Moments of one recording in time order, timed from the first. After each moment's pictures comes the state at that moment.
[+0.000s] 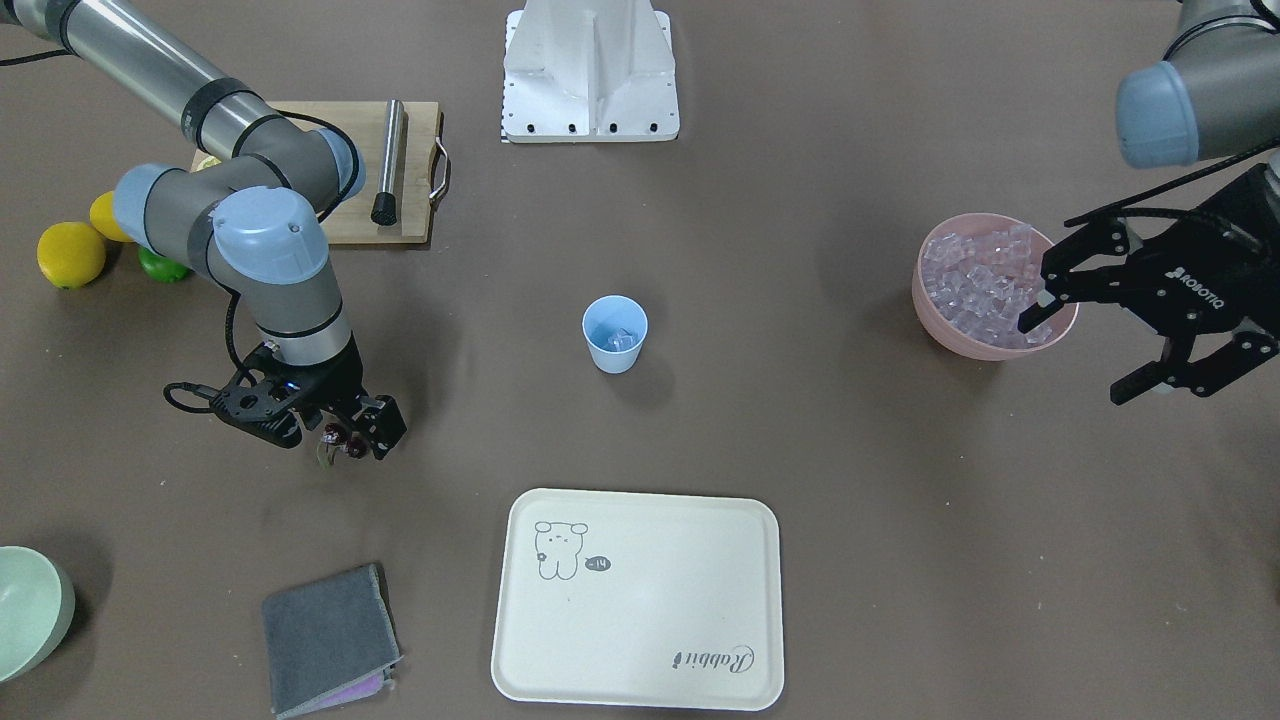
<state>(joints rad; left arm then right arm) -1.27 -2.06 -1.67 -1.87 -2.52 -0.24 0.71 -1.08 1.50 -1.29 1.77 1.49</state>
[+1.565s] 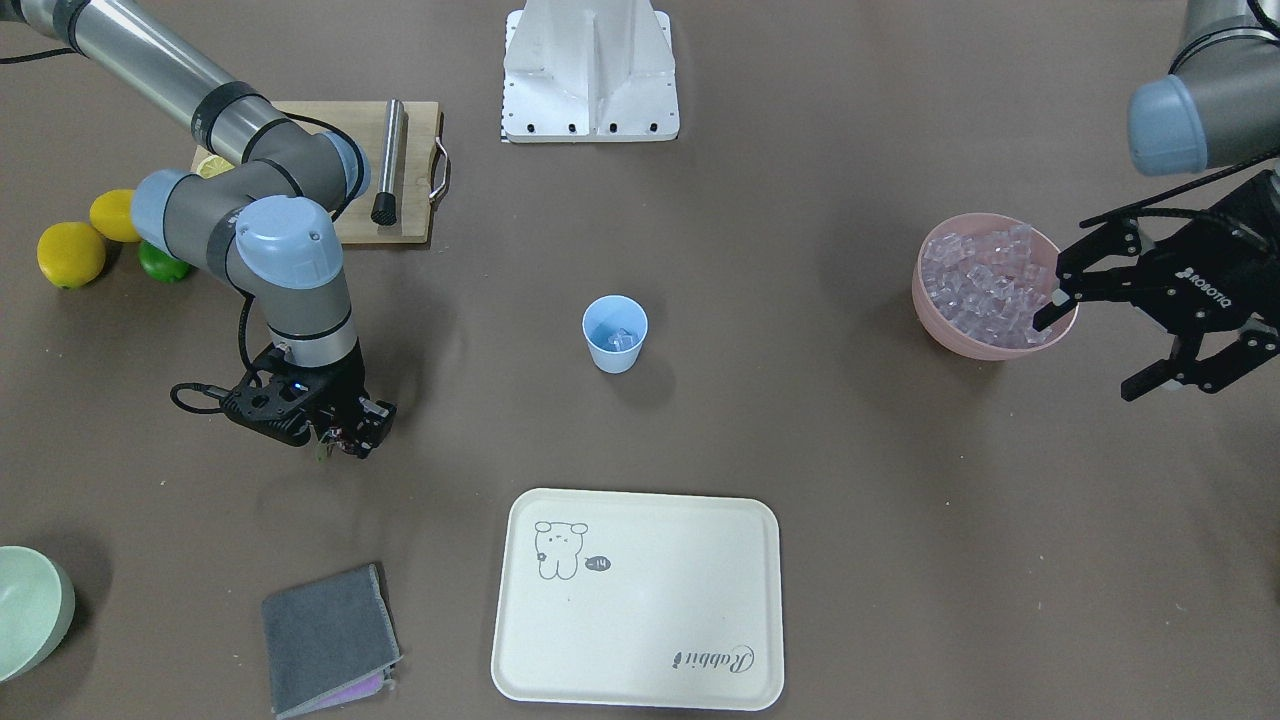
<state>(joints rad) -1.27 -2.00 -1.66 -1.96 -2.52 -0.24 0.69 -1.09 1.48 -1.29 1.72 1.47</state>
